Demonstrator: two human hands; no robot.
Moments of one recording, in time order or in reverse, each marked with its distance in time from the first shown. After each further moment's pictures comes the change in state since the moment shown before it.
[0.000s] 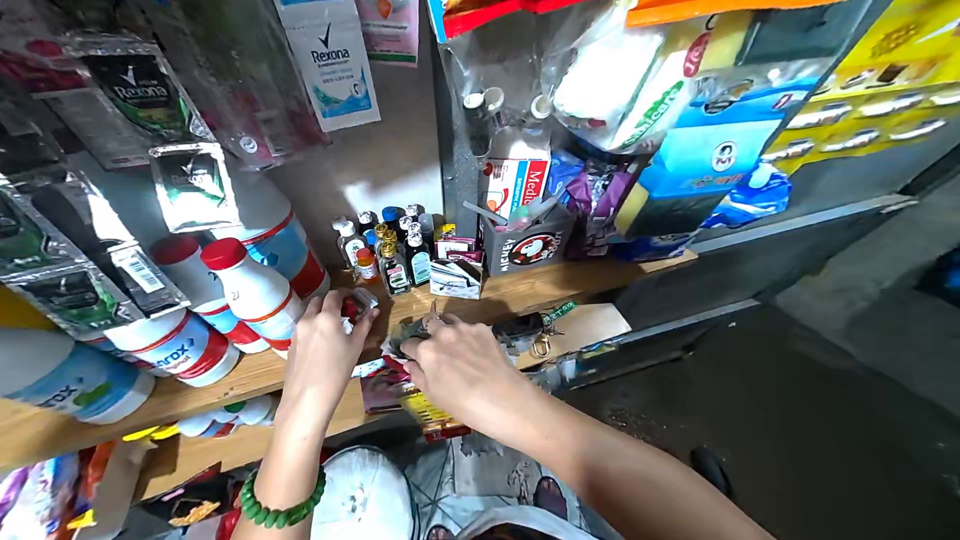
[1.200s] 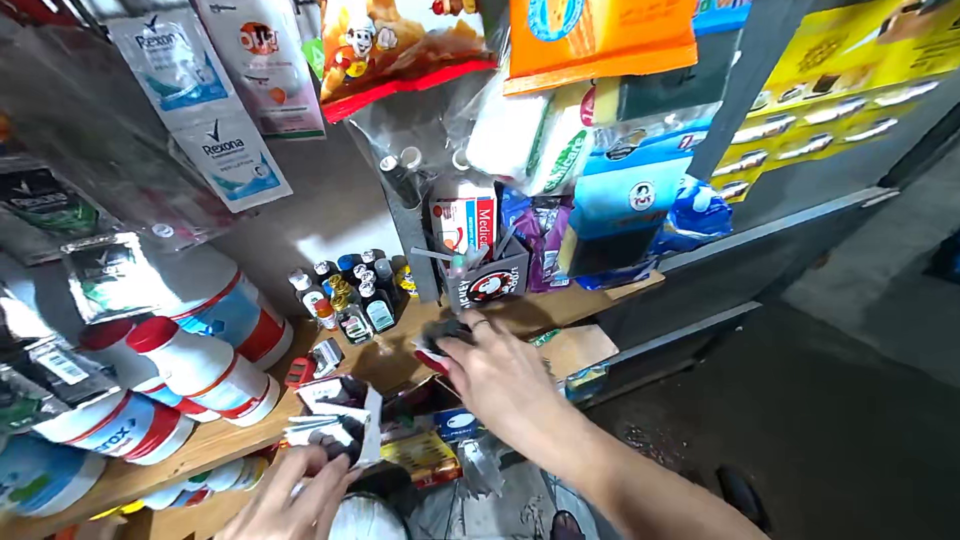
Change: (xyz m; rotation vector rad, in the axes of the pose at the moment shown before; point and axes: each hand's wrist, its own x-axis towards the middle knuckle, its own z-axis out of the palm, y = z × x) left_hand -0.083 0.037 -0.040 0.067 -0.078 0.386; right_hand -0.033 0.086 0.002 0.043 0.468 0.119
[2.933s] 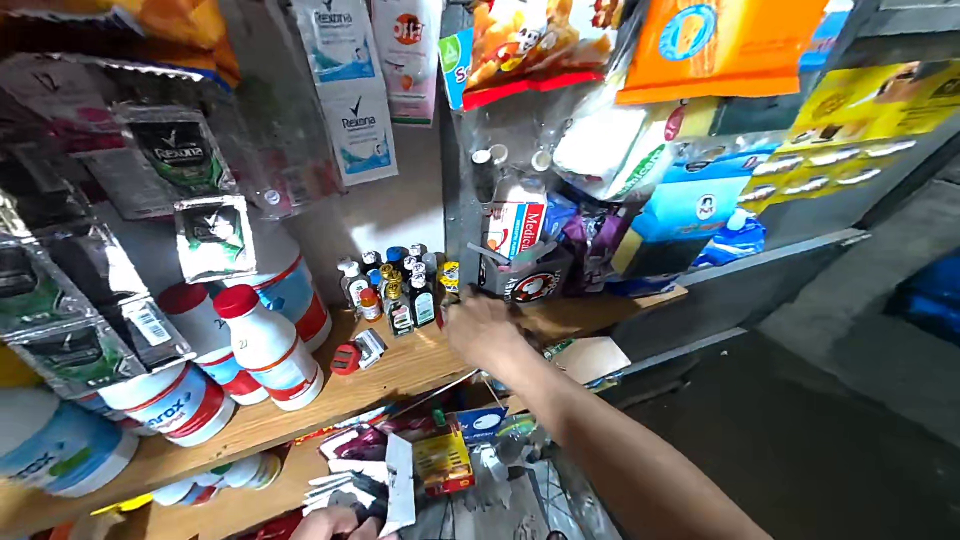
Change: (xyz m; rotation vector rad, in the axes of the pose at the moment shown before) left_hand -0.060 -0.023 -0.004 -0.242 0.053 -0.051; right_hand 0.090 -0.055 0.017 -0.194 -0.537 0.266
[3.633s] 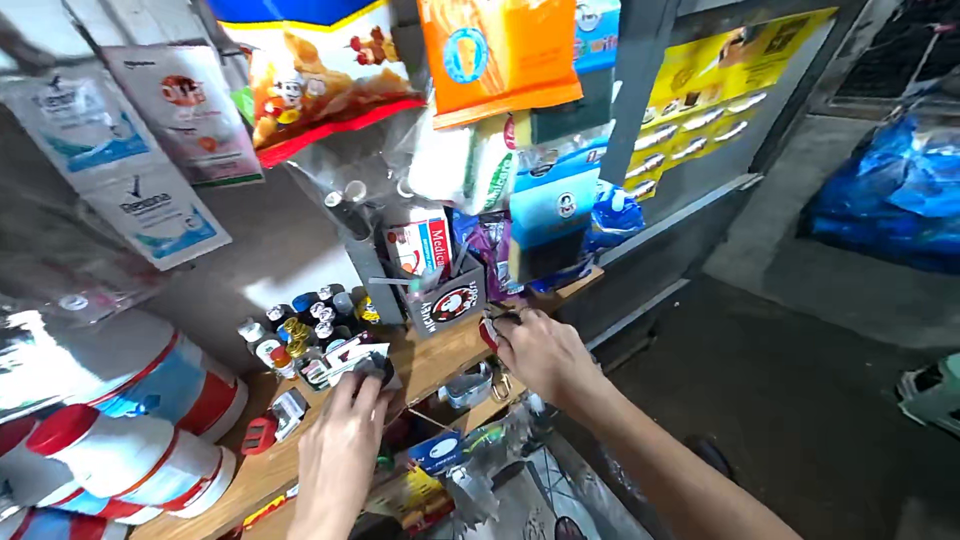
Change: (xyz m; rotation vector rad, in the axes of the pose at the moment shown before) left_hand 0.150 0.019 0.102 0.296 0.171 0.209; right_hand -0.069 0.156 0.025 0.131 0.193 0.218
